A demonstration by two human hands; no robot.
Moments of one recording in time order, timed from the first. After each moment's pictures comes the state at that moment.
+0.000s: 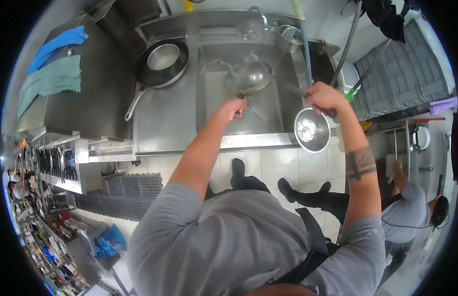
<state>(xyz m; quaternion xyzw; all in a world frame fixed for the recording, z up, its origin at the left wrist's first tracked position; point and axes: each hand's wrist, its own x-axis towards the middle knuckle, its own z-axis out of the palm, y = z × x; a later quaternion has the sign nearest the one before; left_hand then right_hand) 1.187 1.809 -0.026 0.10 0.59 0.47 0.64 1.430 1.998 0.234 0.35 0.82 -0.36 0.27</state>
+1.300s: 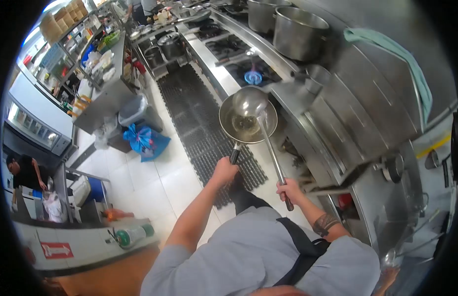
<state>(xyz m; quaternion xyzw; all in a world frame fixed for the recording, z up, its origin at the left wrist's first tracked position) 1.085 0.778 0.039 -0.23 0.82 0.50 0.14 1.090 1.095 0.010 0.04 0.69 -0.62 0.37</state>
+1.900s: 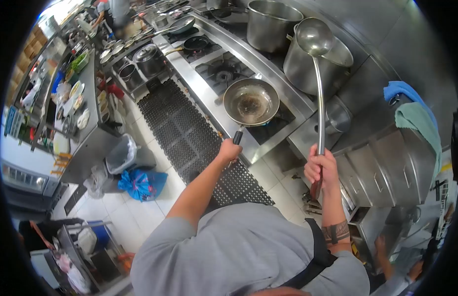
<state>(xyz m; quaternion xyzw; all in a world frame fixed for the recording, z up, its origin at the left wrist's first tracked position) 0.685 0.592 0.039 -0.16 0.77 0.59 0.18 0.764 0.903 0.250 0.04 0.49 -0.85 0.19</state>
